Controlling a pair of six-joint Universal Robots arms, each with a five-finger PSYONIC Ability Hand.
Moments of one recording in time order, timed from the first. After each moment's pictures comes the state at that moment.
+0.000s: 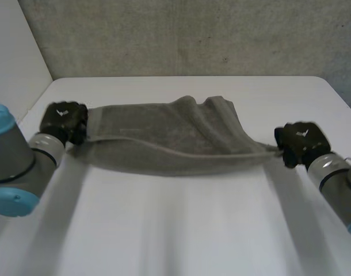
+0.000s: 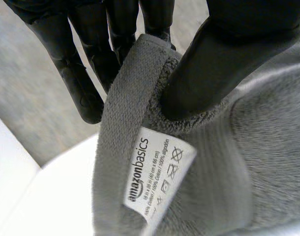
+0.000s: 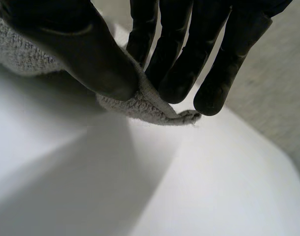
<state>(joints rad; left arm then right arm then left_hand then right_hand) 4.52 -2.01 -1.61 3.50 -1.47 3.37 1.74 -1.24 1.76 -0.28 1.38 2.74 1.28 1.33 1.33 1.36 1.13 1.33 1.32 1.34 1.34 1.16</state>
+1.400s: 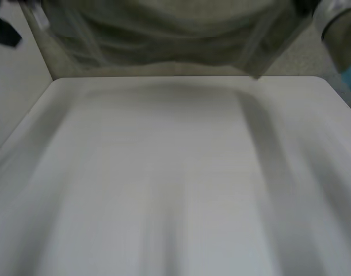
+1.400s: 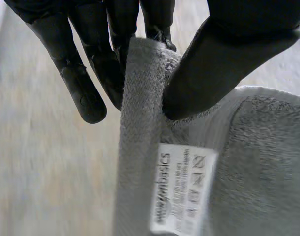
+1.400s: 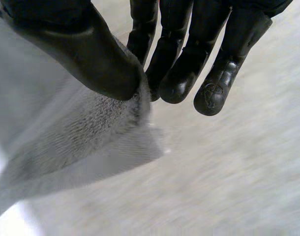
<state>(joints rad) 4.70 -2.22 -0.72 3.44 -1.19 2.62 1.88 -0.87 0.39 0.25 1.49 2.43 1.29 1.34 1.35 1.36 1.14 1.33 1.33 1.34 1.35 1.17</state>
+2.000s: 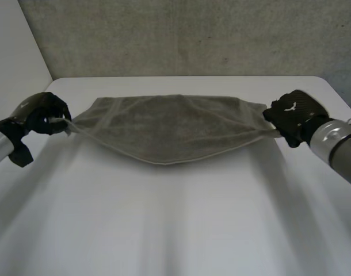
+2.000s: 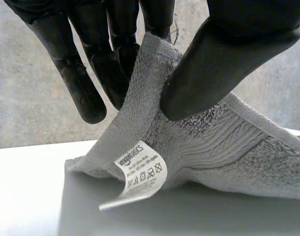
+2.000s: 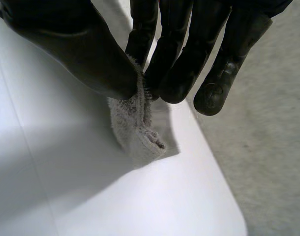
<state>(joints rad) 4.90 -1.99 -1.61 3.50 -0.80 2.90 1.79 -1.31 1.51 0.09 1.30 2.32 1.29 1.34 1.35 1.36 1.14 1.33 1.33 1.34 1.35 1.17</state>
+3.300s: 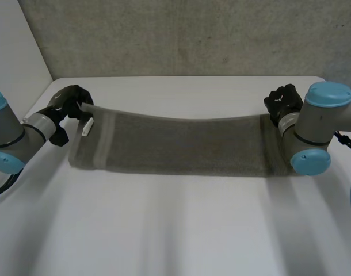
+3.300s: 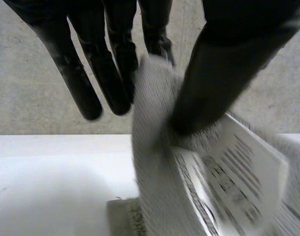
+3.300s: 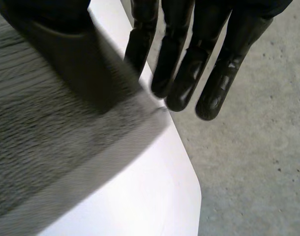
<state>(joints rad) 4.70 -2.53 -0.93 3.40 -1.07 2.80 1.85 -0.62 0.86 -0.12 1.61 2.27 0.92 0.92 0.95 0.94 0.76 0.91 0.91 0.92 0.92 0.73</state>
